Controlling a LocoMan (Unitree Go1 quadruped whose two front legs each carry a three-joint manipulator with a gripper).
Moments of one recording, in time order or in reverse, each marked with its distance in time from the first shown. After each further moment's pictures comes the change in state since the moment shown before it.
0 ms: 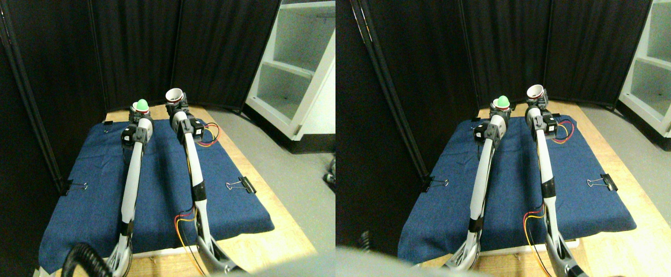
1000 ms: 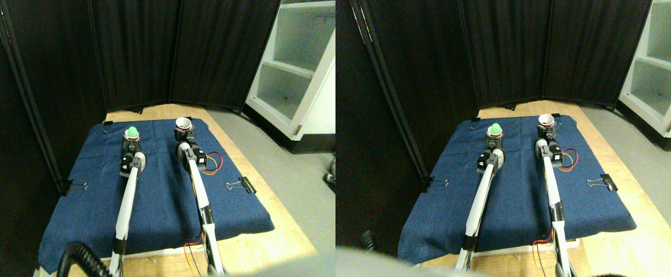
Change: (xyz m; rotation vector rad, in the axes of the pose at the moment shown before) right arm 0.001 -0.094 0.003 0.184 -0.079 -0.177; left arm 0.031 0.094 0.016 -0.032 -0.161 0.086
